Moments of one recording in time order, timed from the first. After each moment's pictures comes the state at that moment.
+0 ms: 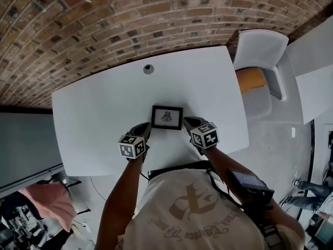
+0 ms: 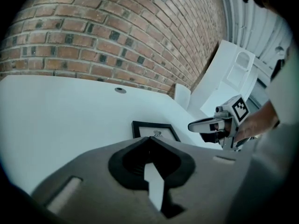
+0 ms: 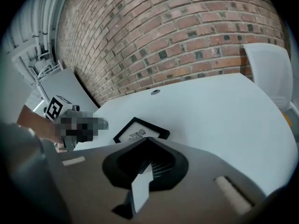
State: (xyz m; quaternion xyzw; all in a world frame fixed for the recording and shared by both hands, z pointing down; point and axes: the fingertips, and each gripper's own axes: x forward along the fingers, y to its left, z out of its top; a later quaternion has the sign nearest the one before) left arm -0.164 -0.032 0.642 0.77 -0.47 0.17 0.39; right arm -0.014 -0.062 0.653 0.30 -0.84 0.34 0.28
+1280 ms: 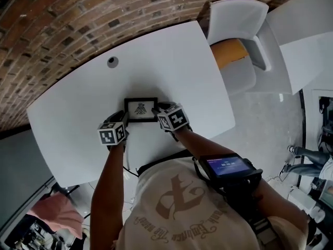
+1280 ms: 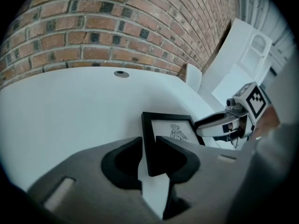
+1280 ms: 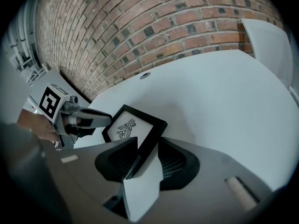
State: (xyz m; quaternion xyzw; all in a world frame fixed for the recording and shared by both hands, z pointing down) left arm -0.169 -0.068 0.696 0.73 -0.46 0.29 0.42; right arm -0.035 -0.075 0.702 0.30 -0.79 0.42 0.33
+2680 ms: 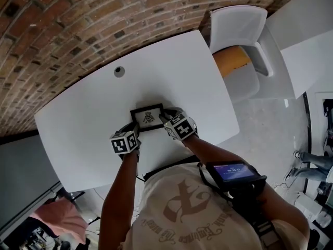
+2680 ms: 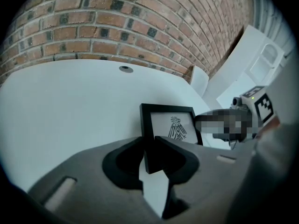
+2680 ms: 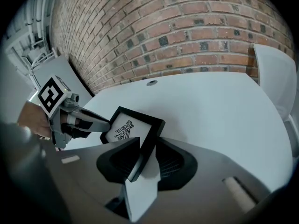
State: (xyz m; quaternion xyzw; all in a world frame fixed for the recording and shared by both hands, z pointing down) left arm -0.145 -0.049 0.692 0.69 -0.48 0.27 0.47; right arm -0.021 -0.082 0.681 0.30 -0.82 0.33 0.35
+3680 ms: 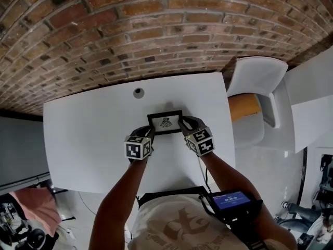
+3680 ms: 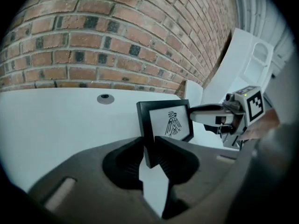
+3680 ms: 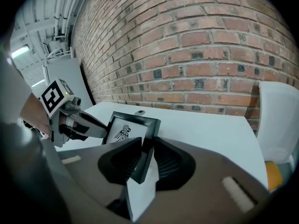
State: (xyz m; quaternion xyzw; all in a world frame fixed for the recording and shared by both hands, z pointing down) left arm -0.101 -0.144 0.654 0.74 -0.50 0.22 0.40; right arm 0.014 -0.199 0.629 0.30 -0.89 0.21 0.28
